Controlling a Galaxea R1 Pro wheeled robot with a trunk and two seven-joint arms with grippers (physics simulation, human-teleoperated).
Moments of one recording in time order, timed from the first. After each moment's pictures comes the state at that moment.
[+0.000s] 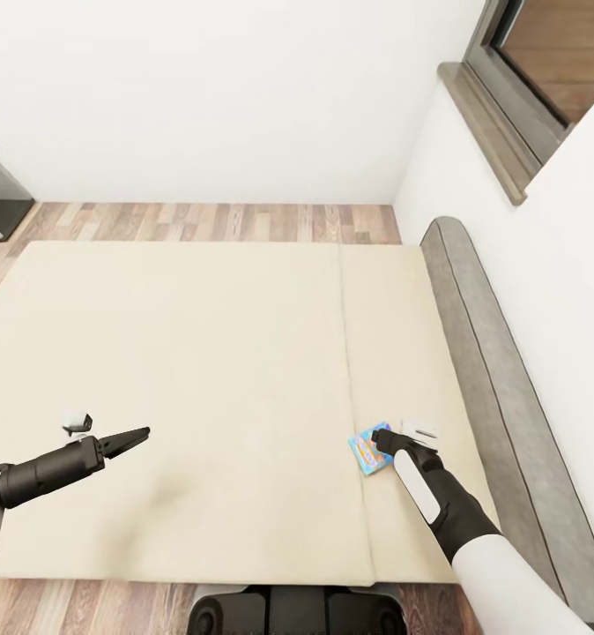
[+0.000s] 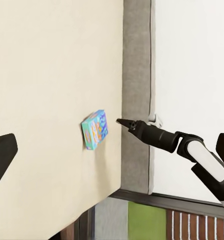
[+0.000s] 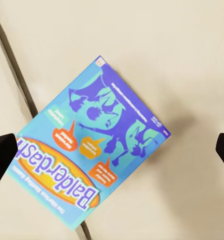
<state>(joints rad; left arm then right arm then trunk) -0.46 0.26 0.54 -1.28 0.02 0.99 -1.48 -0.66 -0.02 0.18 -0.88 -0.53 0.41 -0.45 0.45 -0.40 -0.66</state>
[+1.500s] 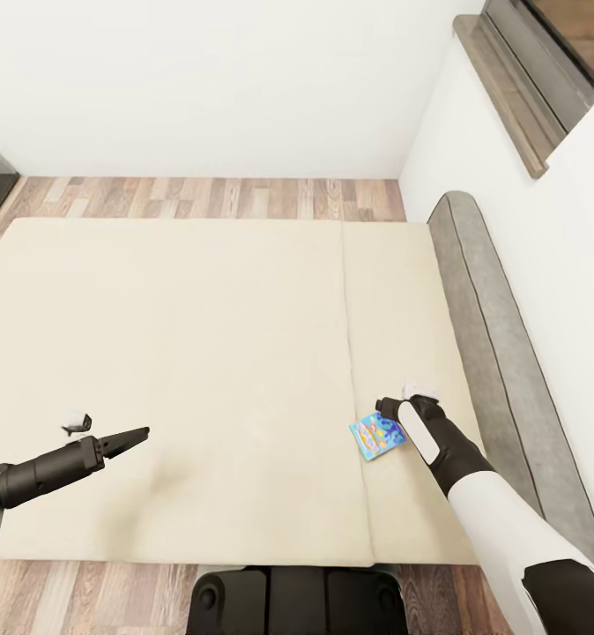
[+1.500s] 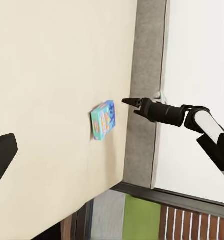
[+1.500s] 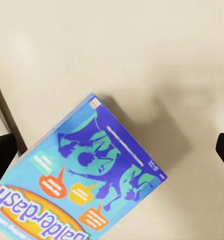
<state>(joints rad) -0.46 0.26 0.54 -1.28 0.02 0.99 -1.48 -0.87 -0.04 0.17 -0.75 -0.53 0.57 -0.45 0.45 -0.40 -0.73</state>
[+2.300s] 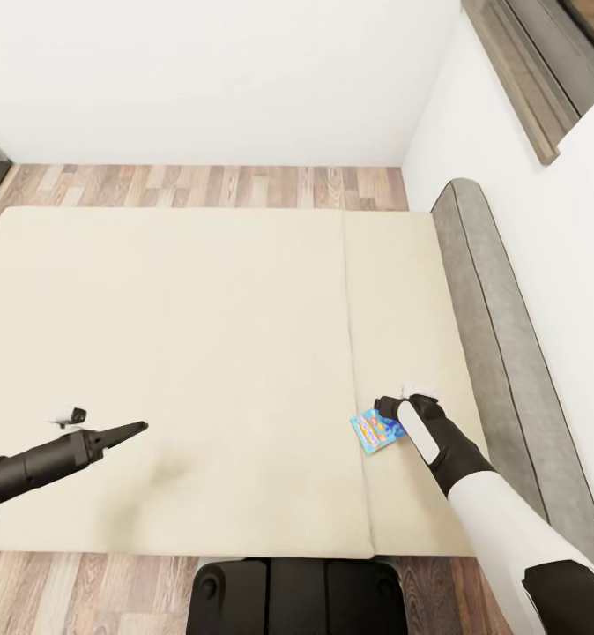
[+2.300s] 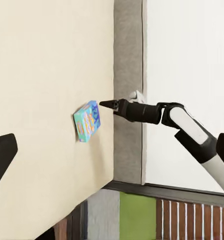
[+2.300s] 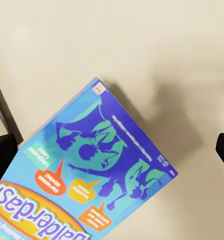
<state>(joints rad) -0.46 0.26 0.54 -1.37 0.03 0.99 -1.57 -0.87 -0.04 0.18 -0.77 -0.53 0.58 -0.43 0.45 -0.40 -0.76</state>
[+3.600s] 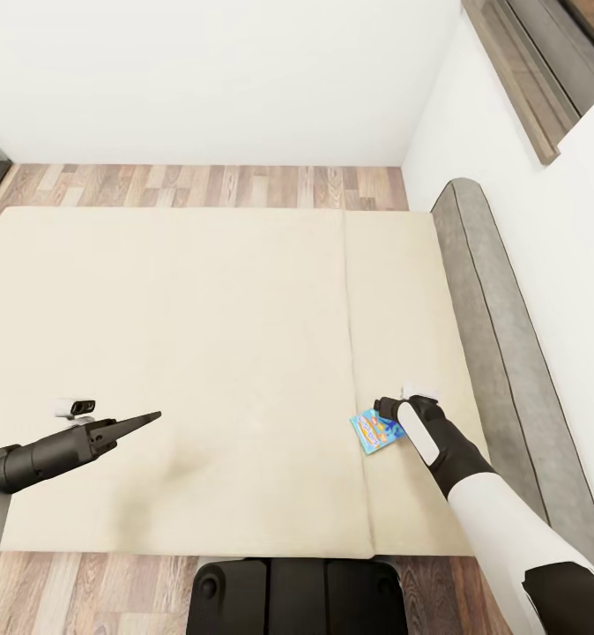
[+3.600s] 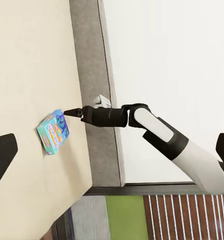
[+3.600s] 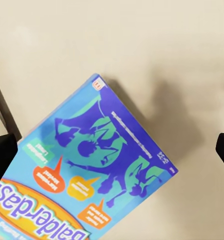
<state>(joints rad) -0.46 0.26 0.46 -1.42 0.17 0.97 -1.57 -0.87 -0.04 0.18 -0.77 -0.53 0.58 -0.43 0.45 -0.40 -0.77</state>
